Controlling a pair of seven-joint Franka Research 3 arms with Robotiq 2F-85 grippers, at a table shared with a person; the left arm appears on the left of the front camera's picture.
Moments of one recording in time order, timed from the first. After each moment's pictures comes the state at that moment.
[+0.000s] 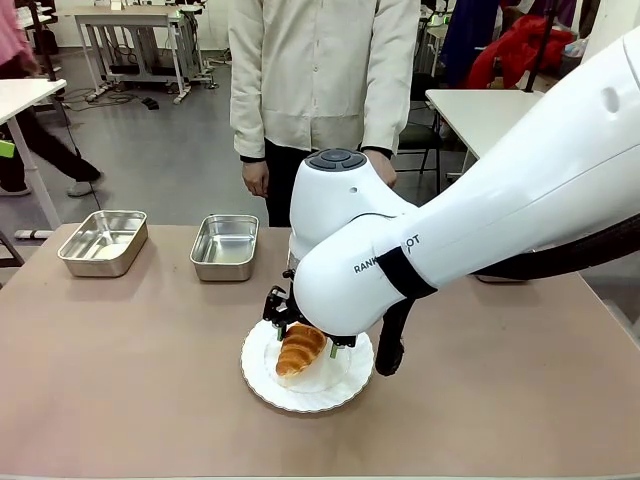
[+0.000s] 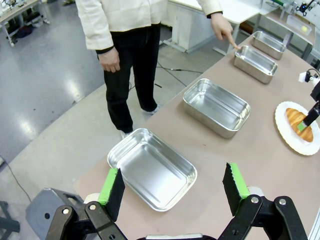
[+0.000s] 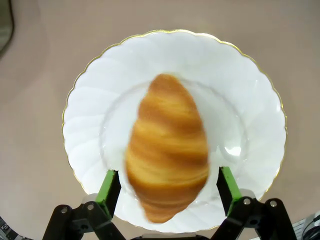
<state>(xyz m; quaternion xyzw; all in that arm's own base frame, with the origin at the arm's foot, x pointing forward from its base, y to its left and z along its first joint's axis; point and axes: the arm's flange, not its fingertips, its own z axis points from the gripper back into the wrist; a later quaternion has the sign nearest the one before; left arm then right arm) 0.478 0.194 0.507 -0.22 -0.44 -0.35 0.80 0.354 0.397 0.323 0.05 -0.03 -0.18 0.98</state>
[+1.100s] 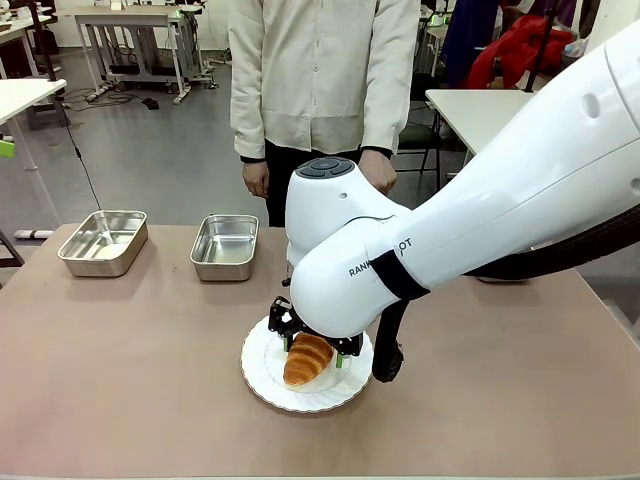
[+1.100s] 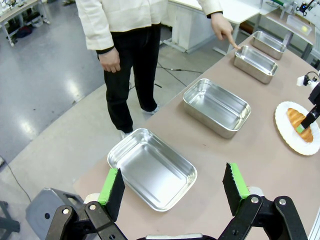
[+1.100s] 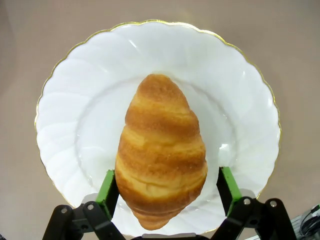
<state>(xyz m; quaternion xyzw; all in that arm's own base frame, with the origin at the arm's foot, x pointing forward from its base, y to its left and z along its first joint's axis) 0.478 0.194 0.507 -0.22 -0.44 -0.35 0.80 0.354 0.395 0.306 0.02 -0.01 -0.19 0.98</state>
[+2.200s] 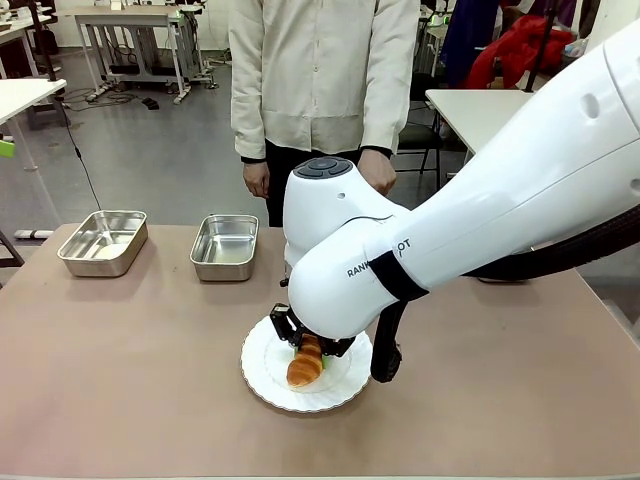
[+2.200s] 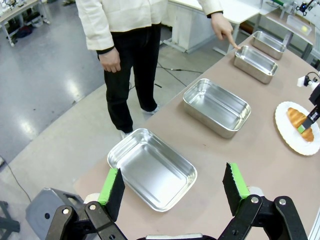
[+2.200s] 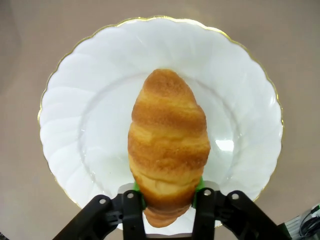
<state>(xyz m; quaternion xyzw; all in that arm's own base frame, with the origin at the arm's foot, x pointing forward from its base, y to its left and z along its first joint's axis) 0.478 0.194 0.507 -0.22 -0.44 -0.35 0.80 0.352 0.399 0.309 0.02 -0.01 -0.19 0.98</state>
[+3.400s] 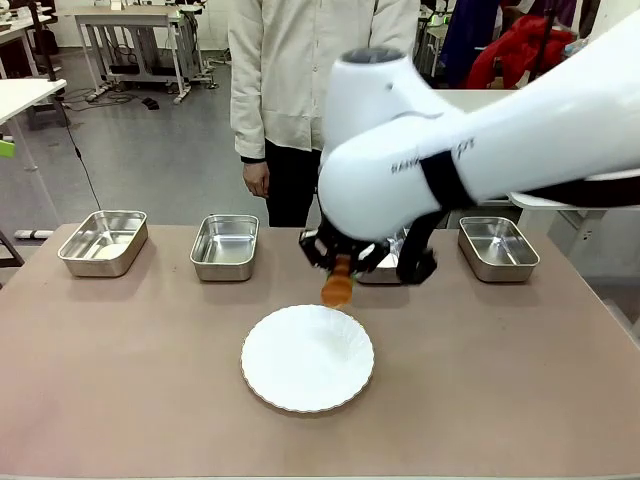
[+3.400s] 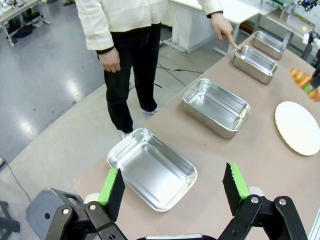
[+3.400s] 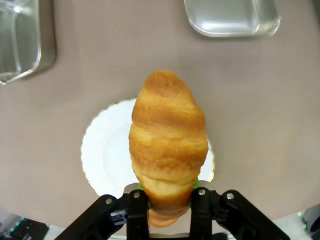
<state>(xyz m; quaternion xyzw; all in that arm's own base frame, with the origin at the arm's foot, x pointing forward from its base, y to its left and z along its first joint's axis) 0.478 0.194 0.507 -0.22 -0.44 -0.35 0.80 0.406 0.346 0.430 0.03 -0.07 -0.06 1.00</state>
